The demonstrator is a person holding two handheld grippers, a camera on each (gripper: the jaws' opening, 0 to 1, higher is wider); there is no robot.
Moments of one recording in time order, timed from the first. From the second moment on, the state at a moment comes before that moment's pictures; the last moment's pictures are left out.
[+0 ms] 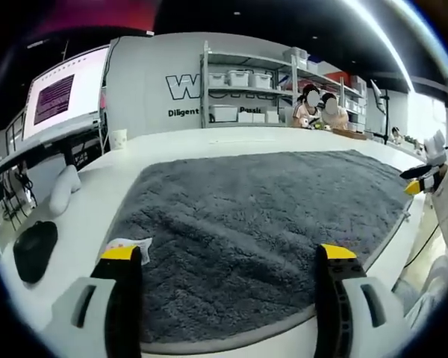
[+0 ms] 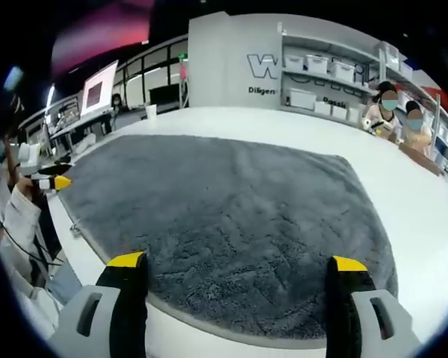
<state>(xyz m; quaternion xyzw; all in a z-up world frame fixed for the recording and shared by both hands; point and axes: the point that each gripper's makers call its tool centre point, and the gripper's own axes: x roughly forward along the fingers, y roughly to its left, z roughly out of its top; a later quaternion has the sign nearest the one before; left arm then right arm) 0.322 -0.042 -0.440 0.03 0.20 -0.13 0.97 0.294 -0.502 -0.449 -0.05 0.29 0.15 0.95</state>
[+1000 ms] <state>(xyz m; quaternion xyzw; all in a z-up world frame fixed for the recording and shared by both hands) 0.316 -0.035 -0.439 0.03 0.20 -0.15 0.97 0.283 -0.504 -0.449 -0.05 0.27 0.16 0.95</state>
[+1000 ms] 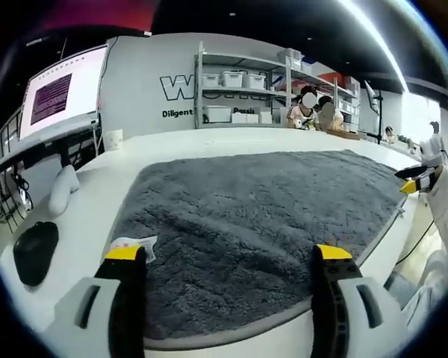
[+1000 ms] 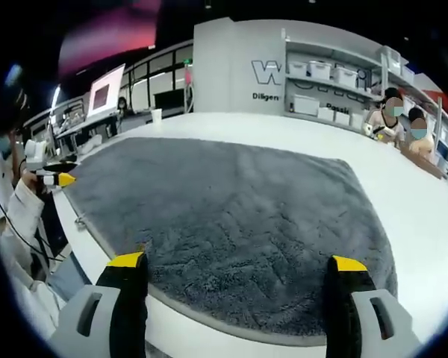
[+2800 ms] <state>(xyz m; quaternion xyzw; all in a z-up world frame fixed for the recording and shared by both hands) 0.285 0.058 -0.421 0.00 0.15 0.02 0.99 0.280 -0.603 -0.417 -0.01 0.21 0.03 0.98</state>
